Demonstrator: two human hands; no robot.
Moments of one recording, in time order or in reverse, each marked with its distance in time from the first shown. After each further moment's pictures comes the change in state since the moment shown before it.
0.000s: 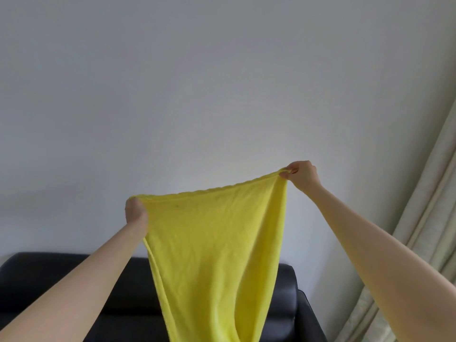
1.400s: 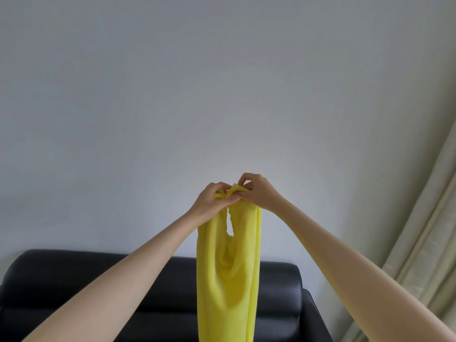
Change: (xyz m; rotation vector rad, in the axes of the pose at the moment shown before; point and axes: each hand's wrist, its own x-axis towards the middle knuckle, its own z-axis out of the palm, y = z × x) left_hand -0.110 0.024 0.084 0.334 -0.767 0.569; right_hand -0.064 -0.056 0.065 0.164 -0.467 -0.249
